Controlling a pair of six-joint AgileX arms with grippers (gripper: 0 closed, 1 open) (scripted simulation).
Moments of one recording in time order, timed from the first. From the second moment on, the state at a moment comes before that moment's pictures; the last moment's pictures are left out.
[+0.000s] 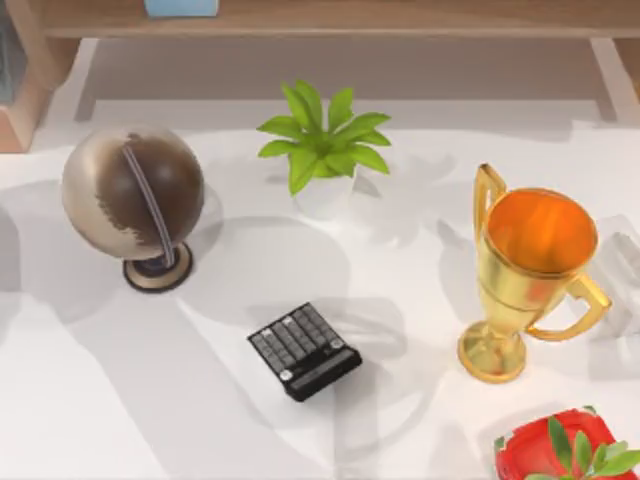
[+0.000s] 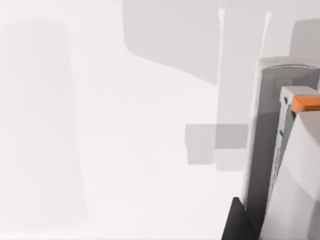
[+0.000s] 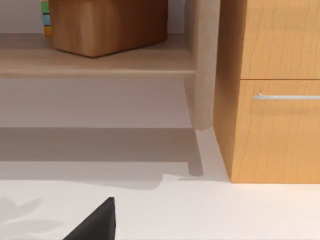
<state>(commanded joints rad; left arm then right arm) 0.40 2.26 1.85 -1.18 -0.01 0.42 0.00 0.00 0.00 0.00 0.00 0.00</state>
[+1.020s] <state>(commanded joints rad) 0.32 2.23 1.84 -1.08 0.05 0.49 0.00 0.00 0.00 0.00 0.00 0.00</state>
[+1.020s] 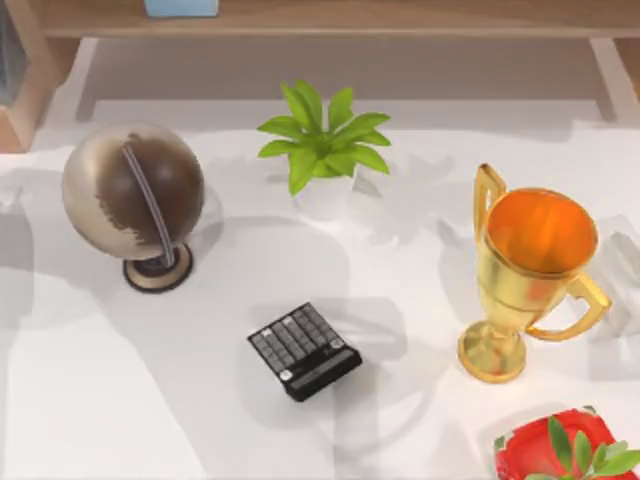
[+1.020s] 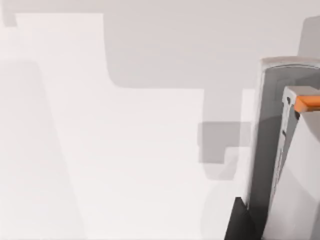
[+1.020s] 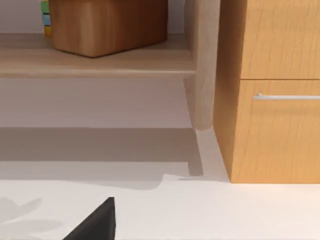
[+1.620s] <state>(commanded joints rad) 0.37 2.23 1.82 -1.06 0.01 0.45 0.00 0.00 0.00 0.00 0.00 0.00</state>
